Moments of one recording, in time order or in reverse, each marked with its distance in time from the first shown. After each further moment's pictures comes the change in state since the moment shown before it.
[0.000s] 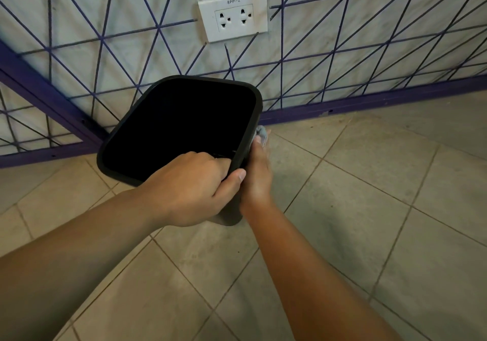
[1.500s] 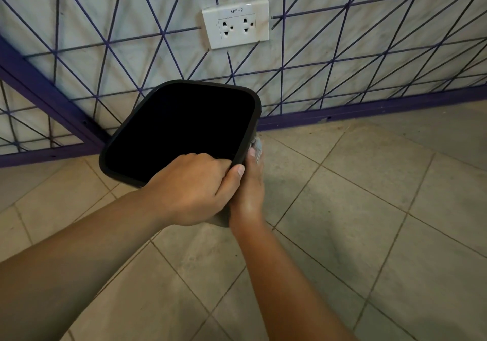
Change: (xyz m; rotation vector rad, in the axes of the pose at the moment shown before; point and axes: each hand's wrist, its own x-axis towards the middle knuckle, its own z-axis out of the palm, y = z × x) left_hand 0.002 0.001 0.001 -0.034 0.066 -0.020; right_hand -0.026 0.001 0.010 -0.045 0.034 -0.004
